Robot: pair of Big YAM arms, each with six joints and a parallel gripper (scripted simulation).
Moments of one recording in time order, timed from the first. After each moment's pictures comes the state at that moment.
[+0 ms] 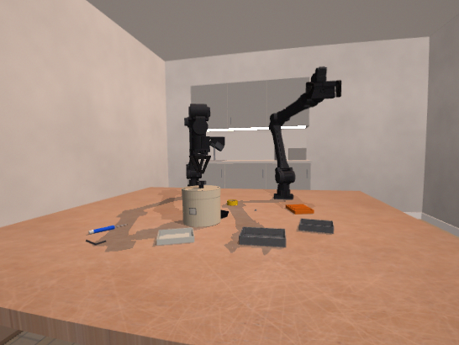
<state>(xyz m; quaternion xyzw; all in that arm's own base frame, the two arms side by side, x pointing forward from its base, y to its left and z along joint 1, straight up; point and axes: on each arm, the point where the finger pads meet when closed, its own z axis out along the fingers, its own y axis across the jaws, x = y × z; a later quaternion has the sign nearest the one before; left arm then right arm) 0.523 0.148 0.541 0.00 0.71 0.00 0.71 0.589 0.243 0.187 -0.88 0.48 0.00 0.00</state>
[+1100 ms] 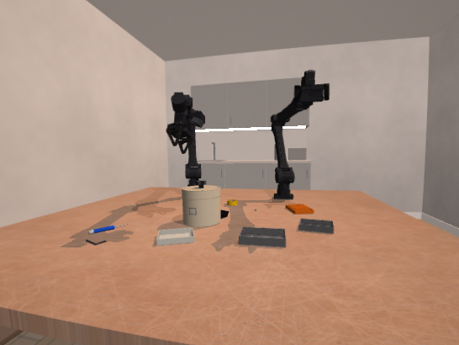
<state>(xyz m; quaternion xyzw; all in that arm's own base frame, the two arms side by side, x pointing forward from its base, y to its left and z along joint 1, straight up) 0.528 0.101 0.530 0.00 0.70 0.00 0.71 0.625 0.171 0.283 -0.64 0.73 -0.11 0.23</state>
